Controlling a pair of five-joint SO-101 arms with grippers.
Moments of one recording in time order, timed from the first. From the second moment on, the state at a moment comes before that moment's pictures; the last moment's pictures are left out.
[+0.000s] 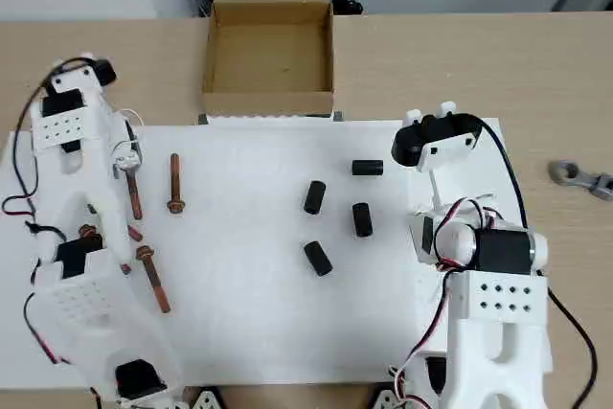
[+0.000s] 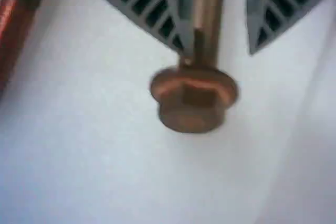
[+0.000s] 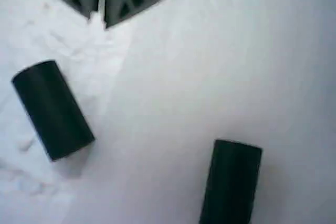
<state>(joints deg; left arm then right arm) -21.5 28.8 -15.2 81.3 8.3 1.1 -47.3 41.5 76.3 17.7</state>
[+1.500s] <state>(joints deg) -19.4 38.0 -18.8 78.6 6.5 0.9 -44.2 41.5 76.3 17.7</state>
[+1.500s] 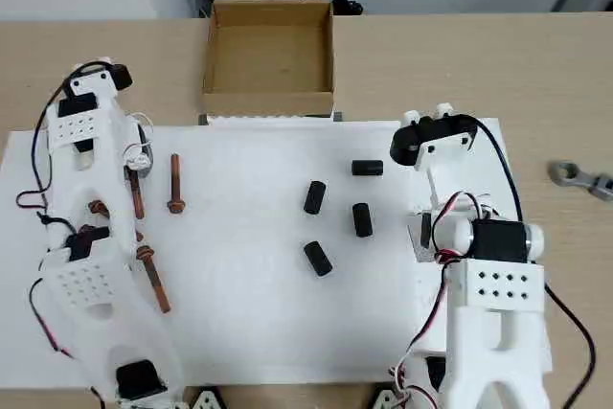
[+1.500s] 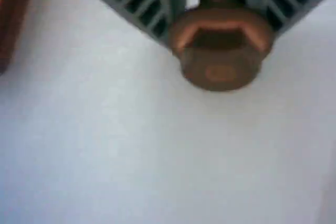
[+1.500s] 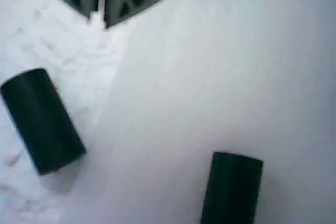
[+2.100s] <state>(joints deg) -20.0 21.6 -18.3 88.4 8.7 -5.6 -18.6 15.7 77.3 19.9</state>
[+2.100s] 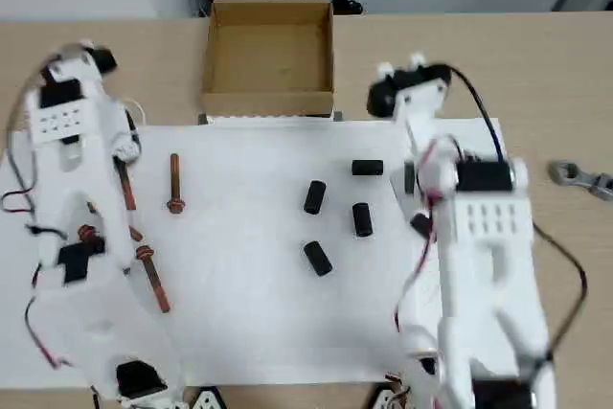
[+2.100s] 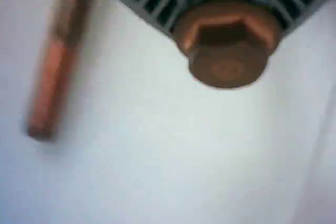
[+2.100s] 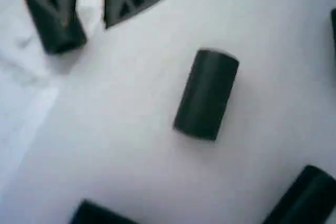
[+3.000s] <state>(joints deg) -20.0 -46.2 43.6 79.1 0.2 -11.4 27.9 -30.1 95.7 59.1</state>
